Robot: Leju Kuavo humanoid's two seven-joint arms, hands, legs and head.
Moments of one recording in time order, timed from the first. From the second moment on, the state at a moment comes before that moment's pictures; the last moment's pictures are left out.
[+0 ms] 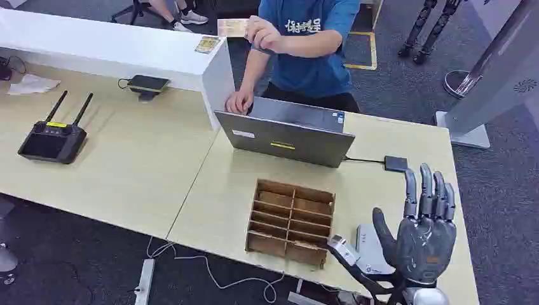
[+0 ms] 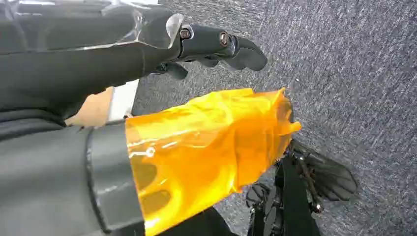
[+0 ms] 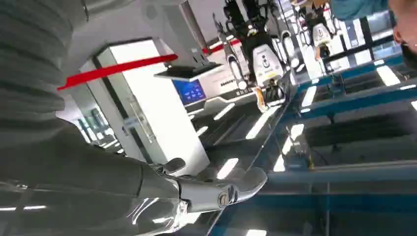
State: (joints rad) left arm -0.05 -0.31 1.41 -0.24 -0.95 0.03 0.04; right arm 0.04 0.14 0.18 -1.75 1.52 -0.69 -0.04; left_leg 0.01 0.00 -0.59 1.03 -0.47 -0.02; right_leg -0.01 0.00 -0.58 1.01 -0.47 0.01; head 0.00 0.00
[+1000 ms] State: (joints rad) left arm -0.06 -0.30 1.36 -0.24 -1.04 0.01 0.08; right arm -0.66 -0.08 0.42 -1.23 1.52 -0.62 0.20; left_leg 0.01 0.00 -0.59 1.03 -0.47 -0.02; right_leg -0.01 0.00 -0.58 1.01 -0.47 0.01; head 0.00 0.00
